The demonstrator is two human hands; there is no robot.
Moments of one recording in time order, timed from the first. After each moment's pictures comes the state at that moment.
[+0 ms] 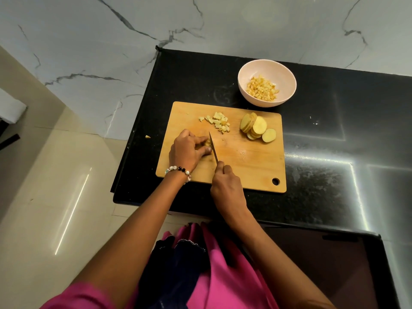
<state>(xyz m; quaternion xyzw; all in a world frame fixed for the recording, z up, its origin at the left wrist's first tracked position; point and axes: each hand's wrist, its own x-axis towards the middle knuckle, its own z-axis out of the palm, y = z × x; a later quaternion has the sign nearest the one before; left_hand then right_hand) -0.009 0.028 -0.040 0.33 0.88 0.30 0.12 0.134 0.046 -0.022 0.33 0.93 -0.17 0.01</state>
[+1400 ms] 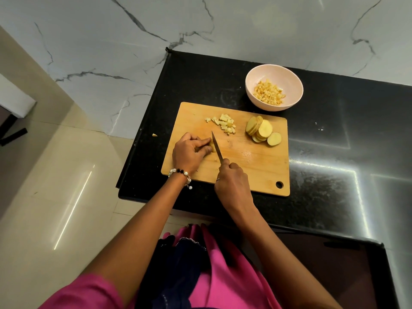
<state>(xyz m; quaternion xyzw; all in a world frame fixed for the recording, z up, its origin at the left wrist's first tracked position) -0.012 0.019 -0.062 0.32 0.85 0.41 0.10 0.131 0.054 -0.003 0.35 0.92 -0.19 0.02</state>
